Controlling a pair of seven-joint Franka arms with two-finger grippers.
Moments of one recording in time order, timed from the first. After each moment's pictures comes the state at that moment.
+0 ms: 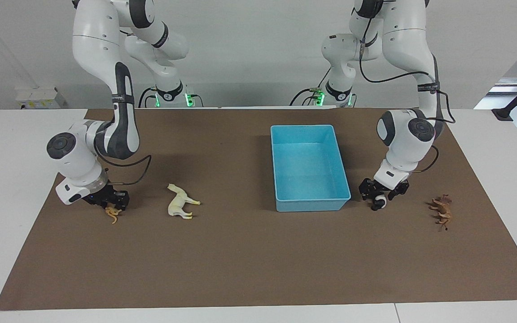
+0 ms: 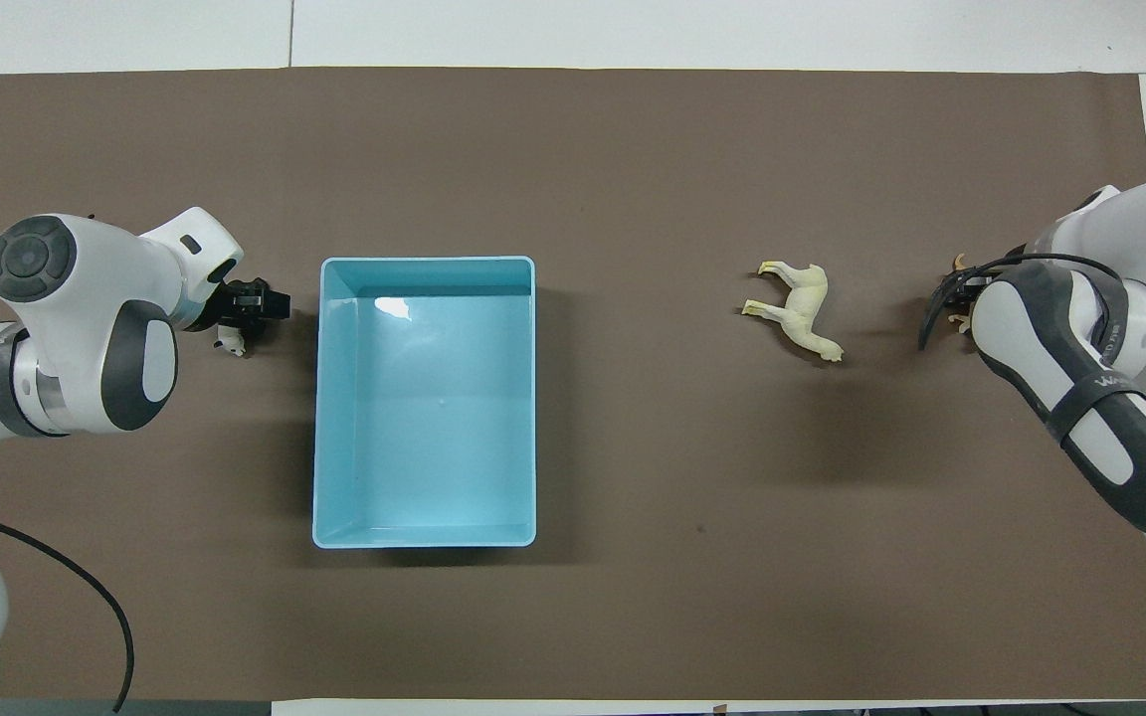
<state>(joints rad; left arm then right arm) -0.07 0.29 0.00 -2.05 -0.01 2.44 0.04 -0.03 0.39 -0.14 -1.93 0.05 2.34 -0.13</state>
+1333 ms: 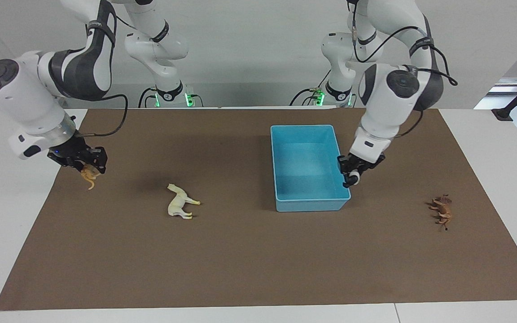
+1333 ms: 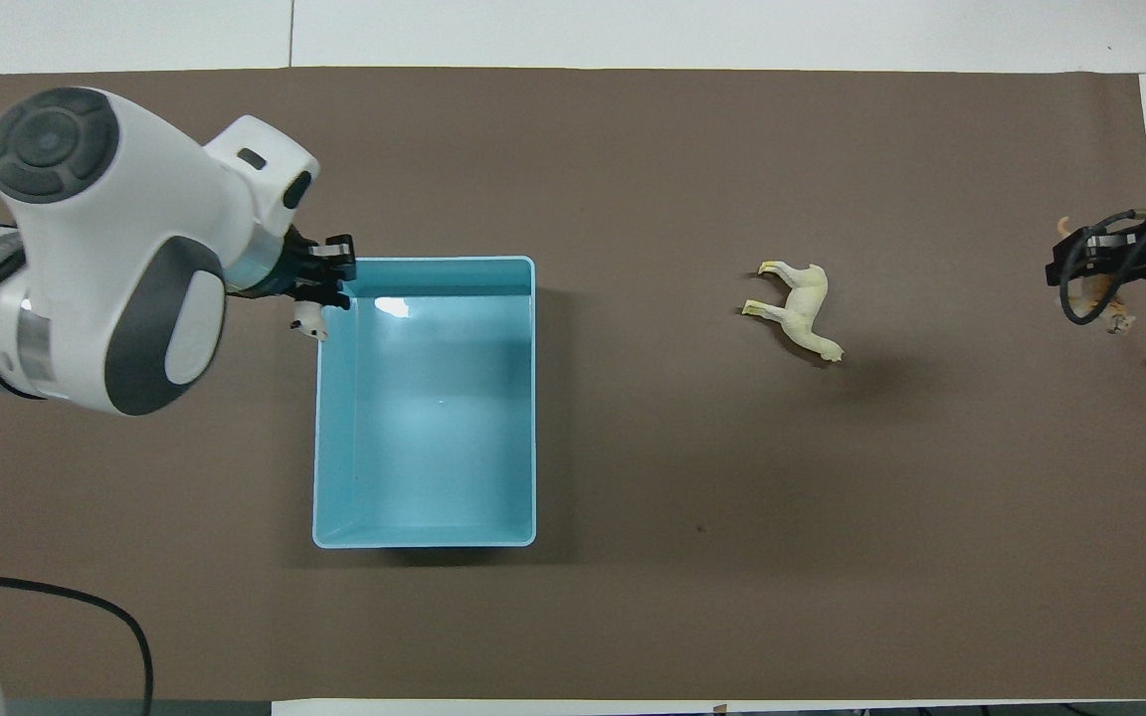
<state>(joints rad) -0.34 0.17 -0.03 -1.75 -0.01 1.94 -0.48 -0.02 0.15 -0.14 -1.64 0.02 1.75 -0.13</state>
